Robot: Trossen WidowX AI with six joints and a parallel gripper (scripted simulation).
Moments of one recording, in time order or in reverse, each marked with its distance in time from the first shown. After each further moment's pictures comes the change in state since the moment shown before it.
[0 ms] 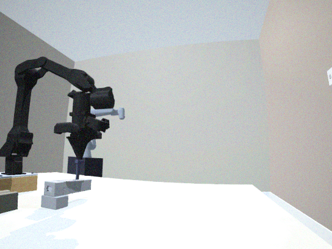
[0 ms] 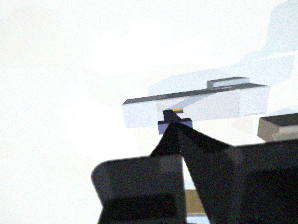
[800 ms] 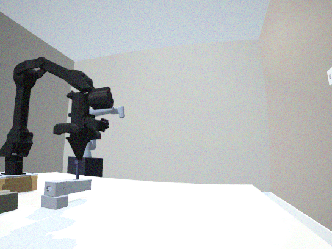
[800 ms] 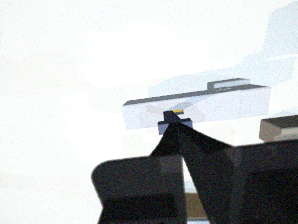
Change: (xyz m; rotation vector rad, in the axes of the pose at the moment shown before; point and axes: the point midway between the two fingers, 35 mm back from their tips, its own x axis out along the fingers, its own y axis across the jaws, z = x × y) arm 0.004 0.000 -0.002 0.001 -0.014 0.001
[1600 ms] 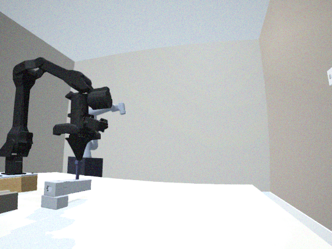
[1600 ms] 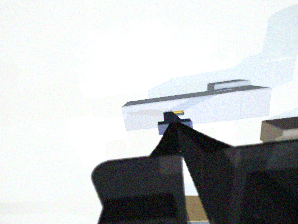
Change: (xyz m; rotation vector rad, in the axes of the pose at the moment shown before) arm 0.003 0.000 -0.001 0.000 -0.009 0.001
